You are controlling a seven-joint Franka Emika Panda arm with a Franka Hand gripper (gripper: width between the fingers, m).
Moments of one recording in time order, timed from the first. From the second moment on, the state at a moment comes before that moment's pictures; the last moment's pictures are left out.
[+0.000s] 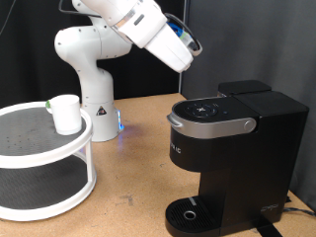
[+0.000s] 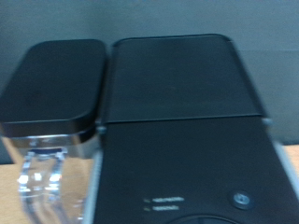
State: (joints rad) arm 0.18 -0.24 -0.26 -2.25 0.81 1.90 -1.08
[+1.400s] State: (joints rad) arm 0.01 -0.51 -0.33 -2.49 0.69 1.84 -0.96
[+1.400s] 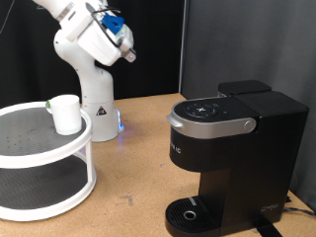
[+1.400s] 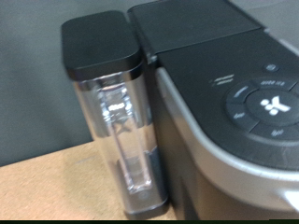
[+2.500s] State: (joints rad) arm -0.13 -0.69 -0.42 -2.60 0.61 1.76 -0.96
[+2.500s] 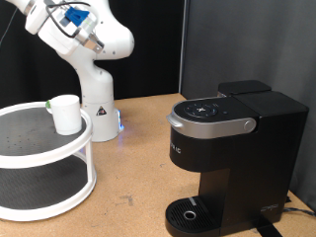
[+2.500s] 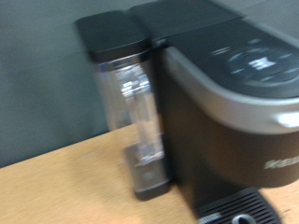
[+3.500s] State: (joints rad) arm -0.27 -0.87 -0.55 -2.65 0.49 1.65 -1.04
